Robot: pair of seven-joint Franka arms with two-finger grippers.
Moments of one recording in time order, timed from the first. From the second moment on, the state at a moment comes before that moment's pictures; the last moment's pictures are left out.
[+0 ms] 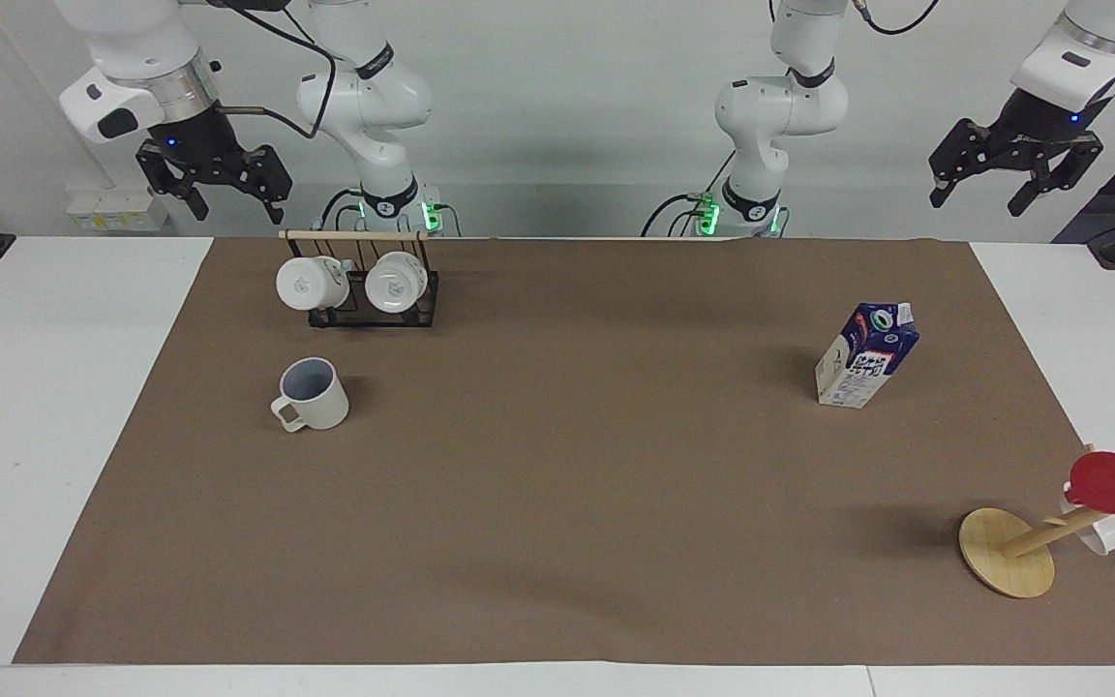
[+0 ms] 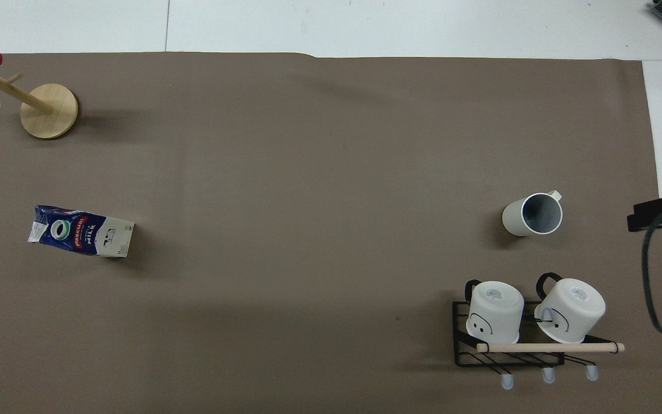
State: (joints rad) left arm -0.04 -0.06 0.08 -1.45 -0.02 1.40 0.22; right arm 0.05 -0.09 -0.08 -1.59 -0.04 1.44 0.02
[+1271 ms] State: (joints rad) left arm -0.04 -0.06 0.07 -1.45 -0.02 1.40 0.22; right arm 0.05 -0.10 -0.08 -1.59 -0.04 1.44 0.02
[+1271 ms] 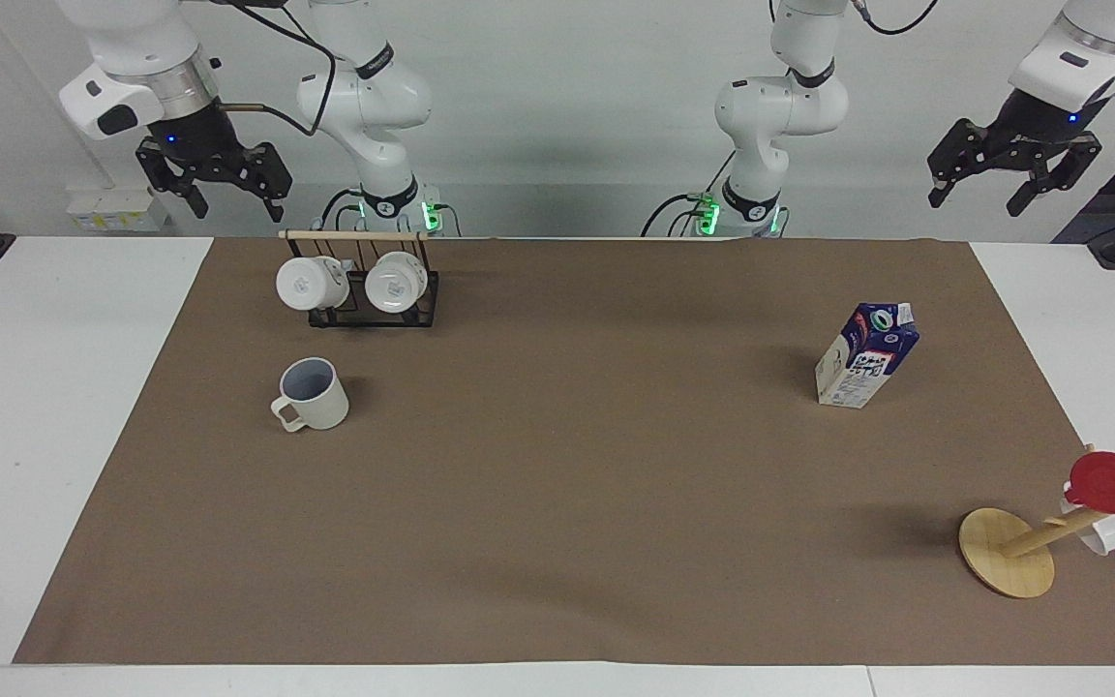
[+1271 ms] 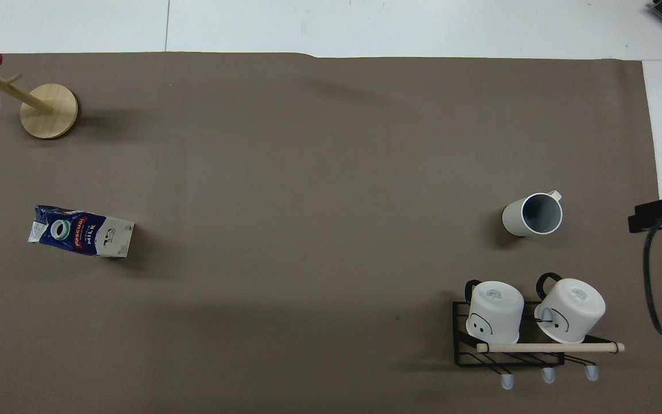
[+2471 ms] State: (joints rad) left arm -0.05 -0.06 0.07 -1.45 -0.02 1.40 0.22; right arm 0.11 -0.02 -0.07 -1.98 -0.04 1.97 0.02
